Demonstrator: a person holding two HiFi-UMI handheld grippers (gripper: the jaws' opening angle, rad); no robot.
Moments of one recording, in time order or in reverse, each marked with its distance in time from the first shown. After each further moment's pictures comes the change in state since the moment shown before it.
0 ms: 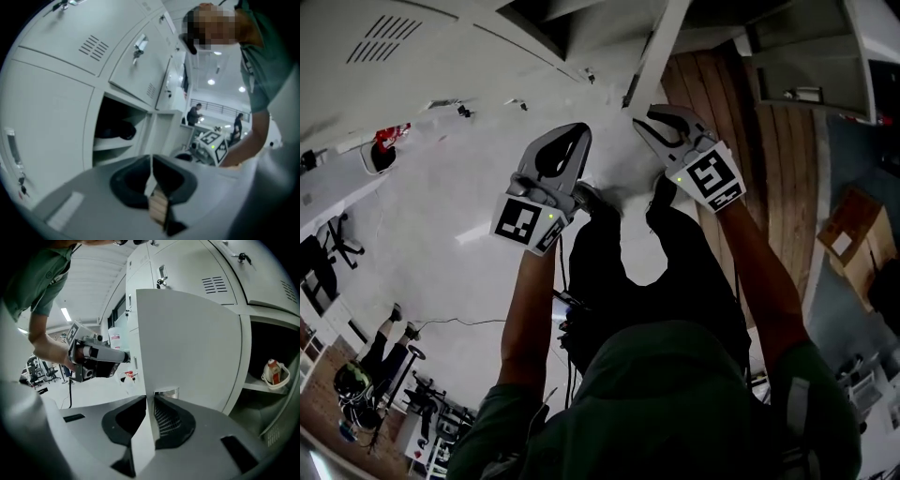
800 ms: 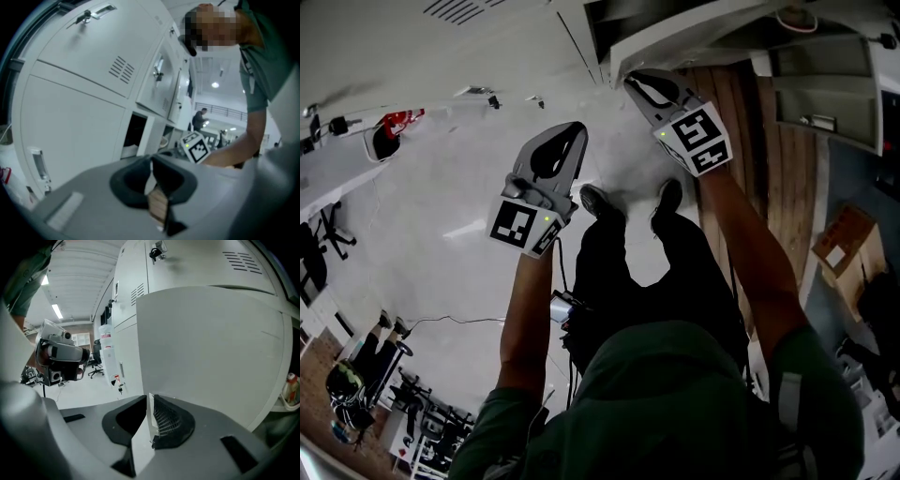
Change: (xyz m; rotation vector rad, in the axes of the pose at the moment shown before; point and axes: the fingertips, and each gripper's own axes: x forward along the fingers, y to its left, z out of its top) left arm -0.061 0.069 0.027 -0.016 -0.050 0.062; right arm 0.111 -0.027 0.065 0.019 0.015 -0.074
